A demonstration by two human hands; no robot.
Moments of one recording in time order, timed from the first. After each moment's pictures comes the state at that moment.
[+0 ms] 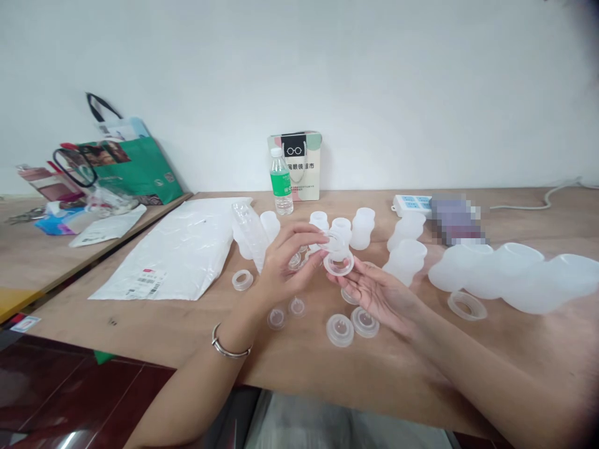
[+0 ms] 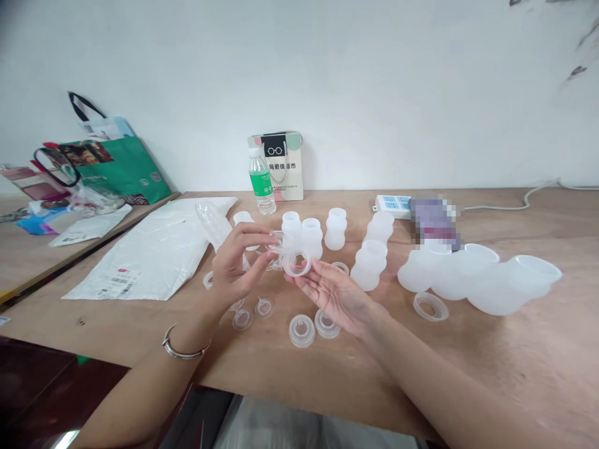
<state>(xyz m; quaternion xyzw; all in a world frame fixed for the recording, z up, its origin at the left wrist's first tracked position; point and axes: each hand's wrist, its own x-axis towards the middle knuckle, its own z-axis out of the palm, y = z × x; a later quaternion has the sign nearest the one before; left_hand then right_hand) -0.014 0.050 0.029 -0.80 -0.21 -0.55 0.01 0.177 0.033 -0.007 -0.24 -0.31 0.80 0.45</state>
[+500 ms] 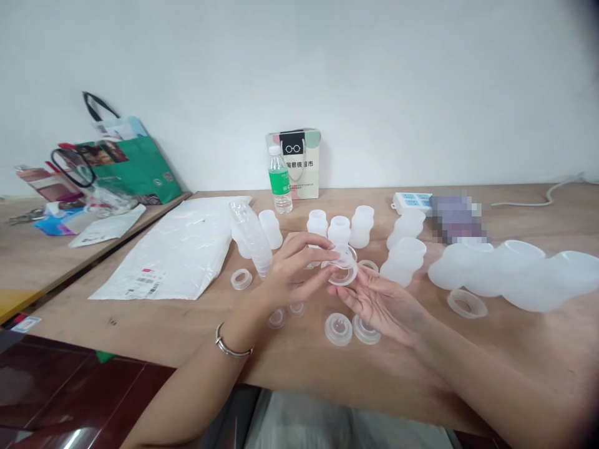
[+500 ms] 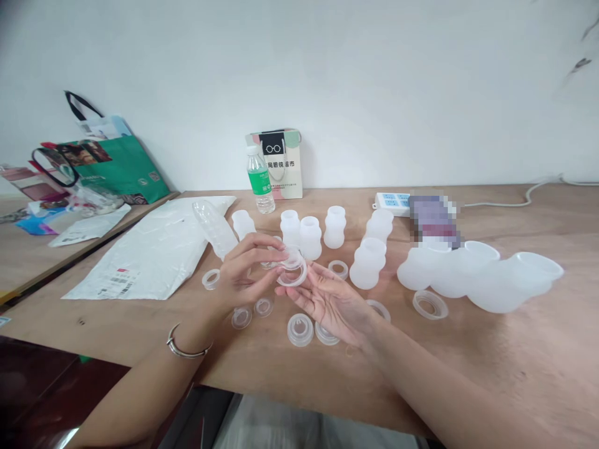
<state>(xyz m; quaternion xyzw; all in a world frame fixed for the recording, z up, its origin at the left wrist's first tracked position) -0.011 0.050 0.020 -0.84 -0.15 -0.52 0.04 0.178 0.022 -0.009 -0.14 -0.32 0.85 0.40</state>
